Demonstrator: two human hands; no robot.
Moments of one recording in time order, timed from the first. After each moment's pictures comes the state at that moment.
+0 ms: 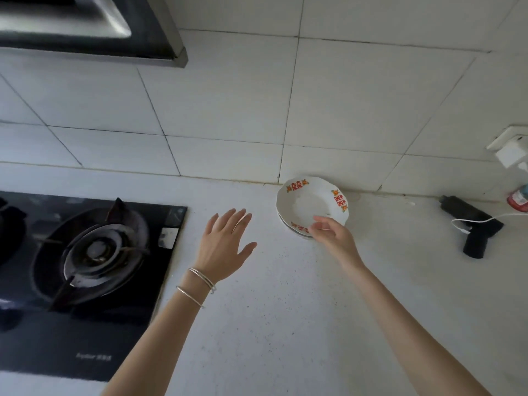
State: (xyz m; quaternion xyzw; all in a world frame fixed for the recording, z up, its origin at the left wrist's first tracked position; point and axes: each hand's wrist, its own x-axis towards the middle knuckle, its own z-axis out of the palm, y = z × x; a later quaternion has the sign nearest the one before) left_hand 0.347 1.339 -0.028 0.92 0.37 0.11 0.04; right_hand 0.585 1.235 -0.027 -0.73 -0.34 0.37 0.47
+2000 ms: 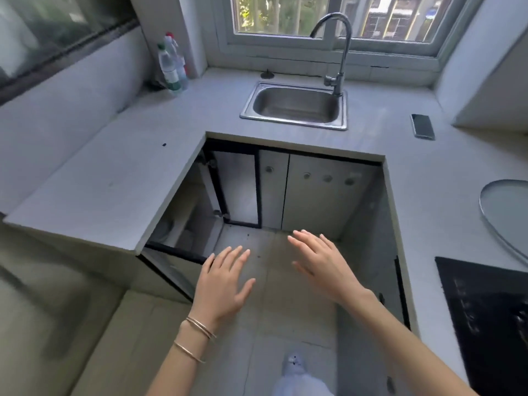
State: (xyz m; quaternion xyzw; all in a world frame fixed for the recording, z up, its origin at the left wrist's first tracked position) left_hand -0.510 1.036 -0.045 0.28 0.95 0.10 0.01; right_hand -0.470 1.282 -0.033 0.09 -0.98 0.11 0.12
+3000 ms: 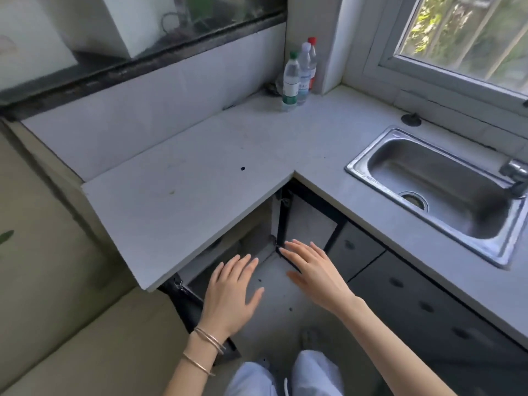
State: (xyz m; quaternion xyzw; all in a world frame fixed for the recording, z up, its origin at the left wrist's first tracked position) left_hand -0.747 1.064 -0.065 -0.01 0.99 0.10 -0.02; right_hand -0.847 1.265 -0.066 0.39 -0.91 0.17 0.03
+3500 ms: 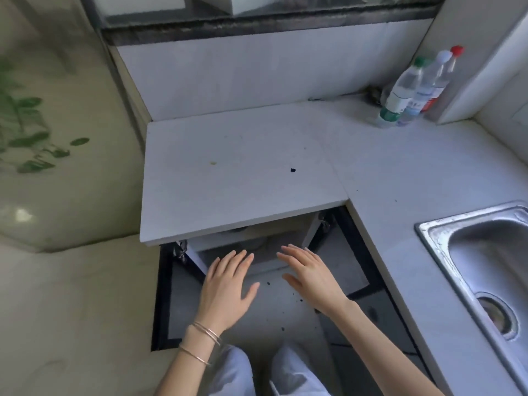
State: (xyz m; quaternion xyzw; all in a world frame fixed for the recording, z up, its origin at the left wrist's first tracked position) left_hand -0.812 1.110 -0.117 -0.25 0.96 0.11 -0.06; right_hand -0.990 1.242 -0.133 0.59 -0.78 0.18 -0.07
